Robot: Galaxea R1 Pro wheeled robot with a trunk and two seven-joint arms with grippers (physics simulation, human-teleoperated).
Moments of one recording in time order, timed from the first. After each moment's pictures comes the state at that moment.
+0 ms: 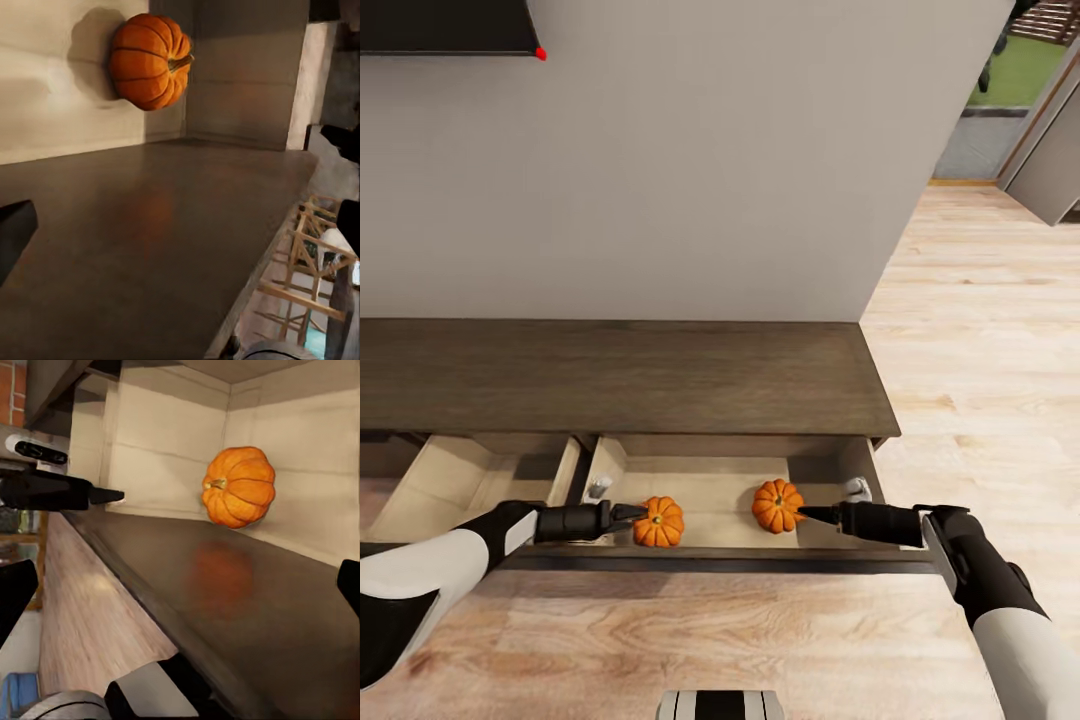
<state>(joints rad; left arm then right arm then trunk) -1.04 0.23 -1.99 -0.05 2.09 0.47 -1.17 -0.66 -0.19 -0.15 -0.83 -0.01 0.72 1.26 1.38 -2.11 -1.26</state>
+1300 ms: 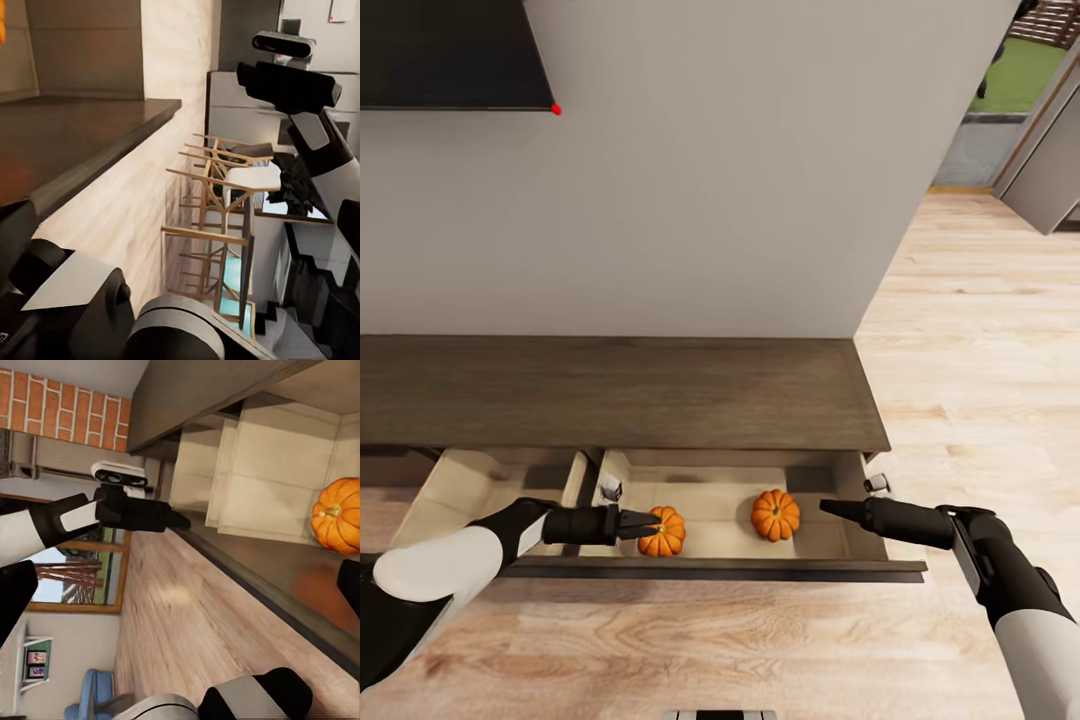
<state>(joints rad) -1.05 0.19 -2.14 -0.05 2.09 0.48 -1.50 -0.66 -0.24 -0.22 -0.82 0.00 0.76 1.55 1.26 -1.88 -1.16</state>
